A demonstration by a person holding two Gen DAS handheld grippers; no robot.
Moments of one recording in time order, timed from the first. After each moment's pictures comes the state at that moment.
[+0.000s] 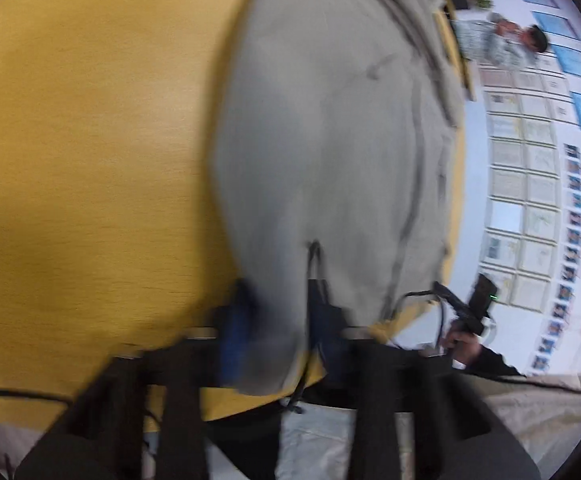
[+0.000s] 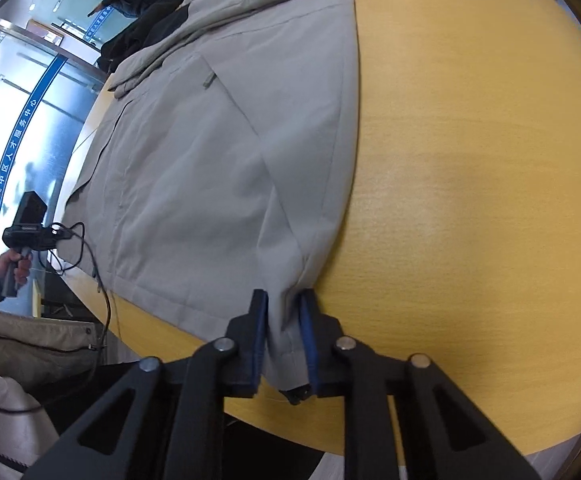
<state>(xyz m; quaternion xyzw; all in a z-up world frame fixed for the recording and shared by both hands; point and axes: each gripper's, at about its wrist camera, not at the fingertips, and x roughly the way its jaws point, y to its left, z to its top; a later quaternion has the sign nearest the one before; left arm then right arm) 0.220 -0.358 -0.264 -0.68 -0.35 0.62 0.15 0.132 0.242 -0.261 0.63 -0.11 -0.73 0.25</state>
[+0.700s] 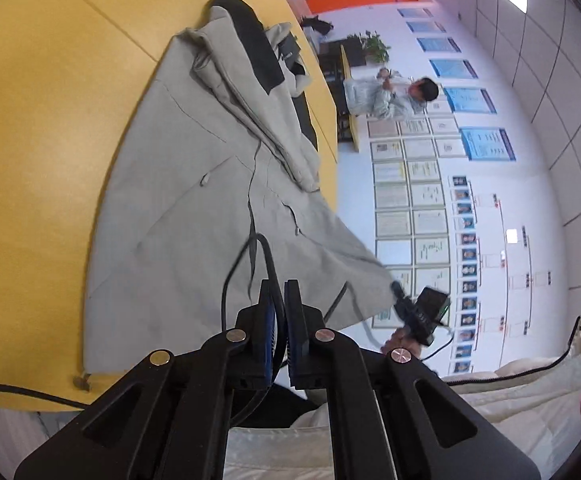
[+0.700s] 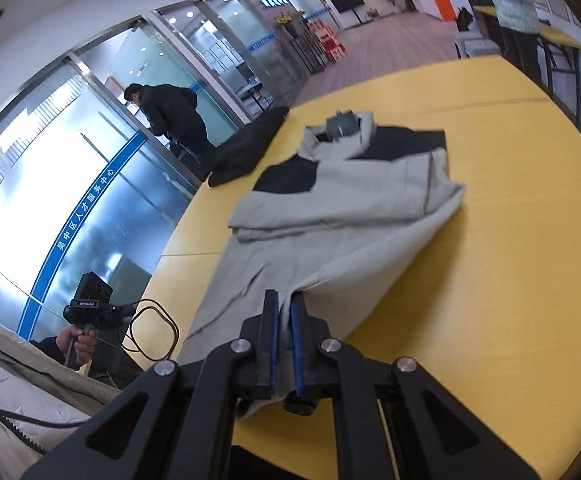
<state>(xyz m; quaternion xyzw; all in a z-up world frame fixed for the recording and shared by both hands) 0.197 -0.420 -0.135 -0.53 -0.47 0.65 0.28 0.085 0.163 -0.042 0.43 -0.16 -0.83 0.33</state>
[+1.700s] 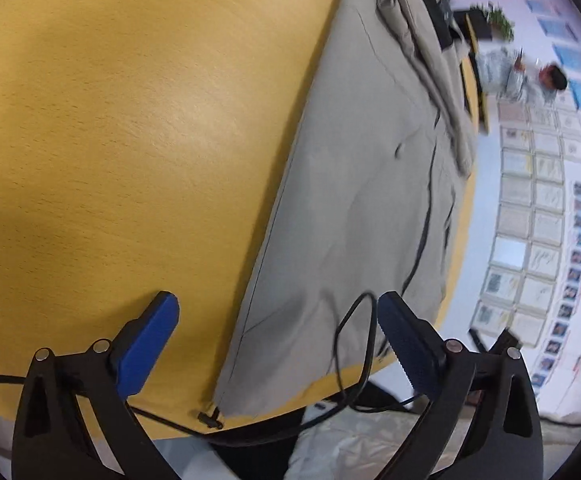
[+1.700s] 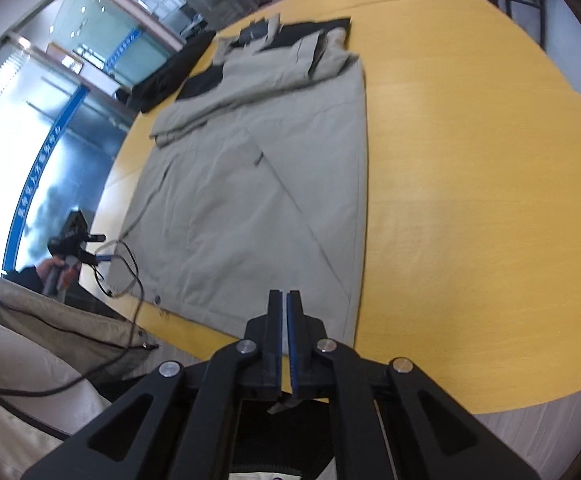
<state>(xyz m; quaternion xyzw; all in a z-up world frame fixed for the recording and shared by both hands) 0.194 -0.399 -0.237 -0.69 -0.35 0.62 0.12 0.141 0.279 -0.171 0.58 -0.12 -0.76 0.26</state>
